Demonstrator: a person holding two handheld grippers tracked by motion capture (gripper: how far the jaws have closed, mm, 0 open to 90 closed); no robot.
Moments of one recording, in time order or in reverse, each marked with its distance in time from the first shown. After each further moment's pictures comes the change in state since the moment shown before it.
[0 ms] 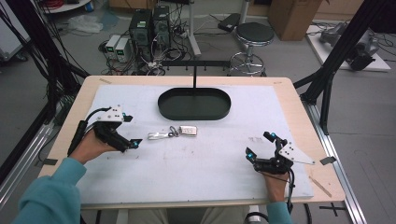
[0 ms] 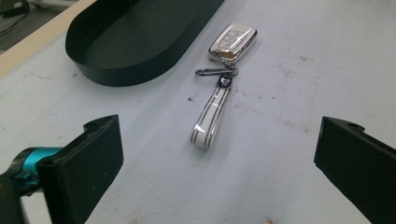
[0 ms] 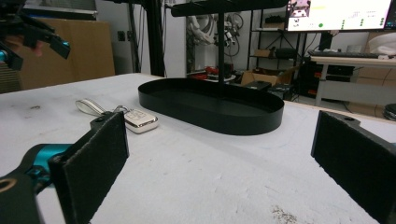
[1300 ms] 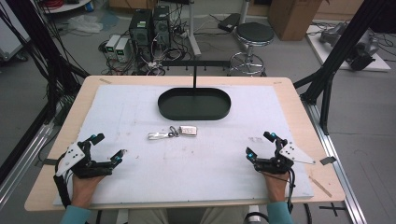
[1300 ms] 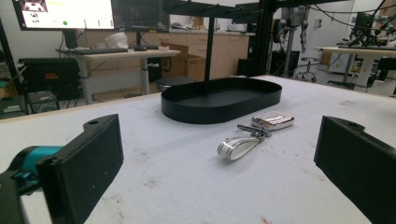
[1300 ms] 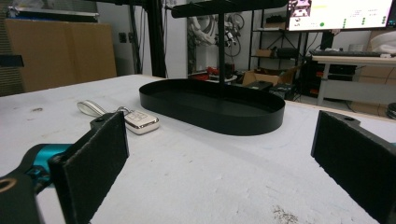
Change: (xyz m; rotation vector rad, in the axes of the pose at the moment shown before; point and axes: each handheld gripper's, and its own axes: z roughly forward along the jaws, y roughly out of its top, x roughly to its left) left arm -0.064 -0.116 -0.033 -0.630 0.370 -0.223; right arm -0.001 0.000 -0.001 0.001 0.005 0.018
